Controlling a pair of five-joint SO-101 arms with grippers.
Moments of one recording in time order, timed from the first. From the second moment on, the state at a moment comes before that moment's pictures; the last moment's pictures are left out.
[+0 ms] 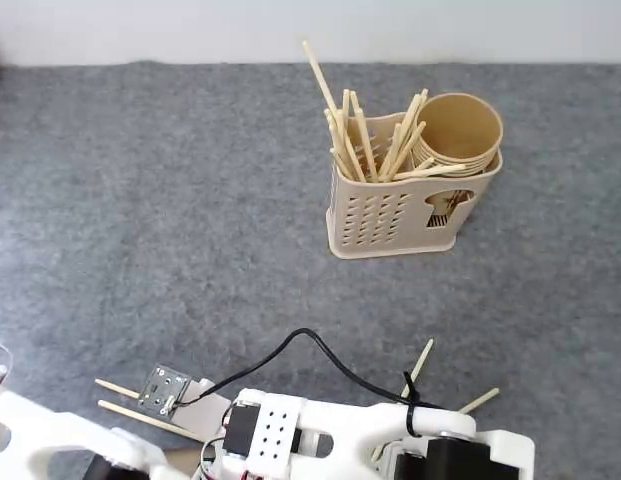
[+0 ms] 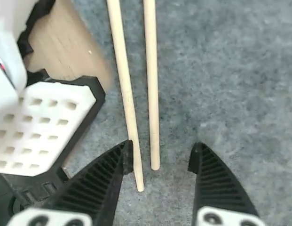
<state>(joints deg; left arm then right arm) -72.4 -32.2 52.7 57.6 17.6 -81.6 -11.1 46.2 57.0 -12.3</state>
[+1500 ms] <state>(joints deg) -72.4 -32.2 52.7 57.6 17.4 -62.2 0.3 37.1 65.1 -3.9</state>
